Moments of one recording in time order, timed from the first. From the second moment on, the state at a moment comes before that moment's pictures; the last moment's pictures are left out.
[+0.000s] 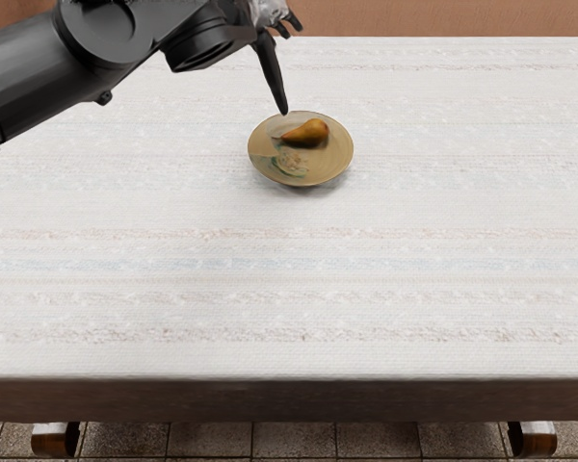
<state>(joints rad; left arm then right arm) -1.72 0.00 0.11 -0.63 0.43 -0.13 0.55 0.03 0.00 0.14 0.17 0.11 0.13 -0.26</state>
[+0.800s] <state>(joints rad) -1.46 0.50 0.01 -1.46 -0.22 -0.04 0.61 0.03 0.00 0.14 0.17 0.11 0.13 -0.26</state>
